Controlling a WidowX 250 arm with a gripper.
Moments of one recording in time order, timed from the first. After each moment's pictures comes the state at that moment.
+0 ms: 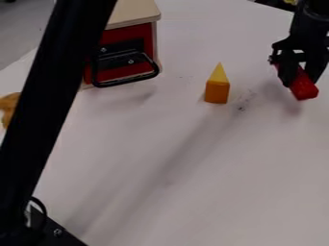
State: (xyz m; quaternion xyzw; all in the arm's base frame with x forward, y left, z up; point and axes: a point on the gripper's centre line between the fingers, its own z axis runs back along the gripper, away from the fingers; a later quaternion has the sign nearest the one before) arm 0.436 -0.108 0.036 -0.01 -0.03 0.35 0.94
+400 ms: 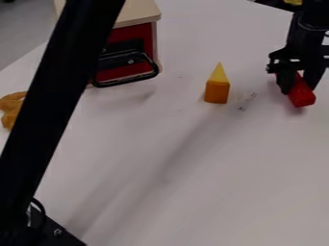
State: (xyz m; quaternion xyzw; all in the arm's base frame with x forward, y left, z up) arm 0.442 -0.101 0.018 -0.02 -0.03 0.34 0.94
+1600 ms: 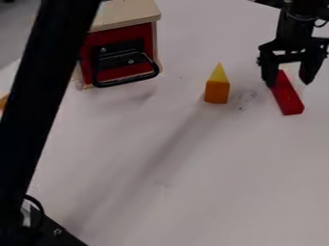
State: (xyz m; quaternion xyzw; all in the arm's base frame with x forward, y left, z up) arm 0.432 -0.090 0.056 -0.04 -0.02 0.35 0.93
